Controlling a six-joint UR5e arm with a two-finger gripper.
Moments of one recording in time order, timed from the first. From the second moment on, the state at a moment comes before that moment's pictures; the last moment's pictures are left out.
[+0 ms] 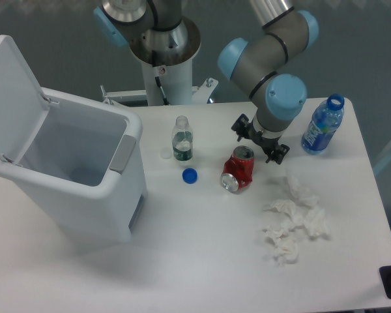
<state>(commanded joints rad) 2.71 -1.89 -1.86 -1.13 1.62 1.30</state>
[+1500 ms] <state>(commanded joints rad) 2.65 -1.89 -1.90 -1.06 1.68 1.27</state>
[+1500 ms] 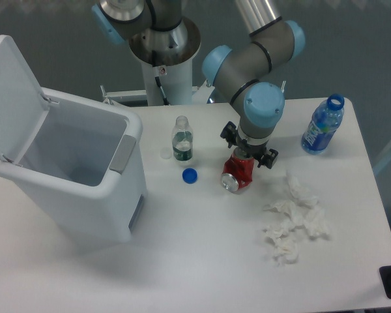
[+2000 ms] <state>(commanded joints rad) 2.65 -1.89 -1.91 -1.06 1.68 1.27</state>
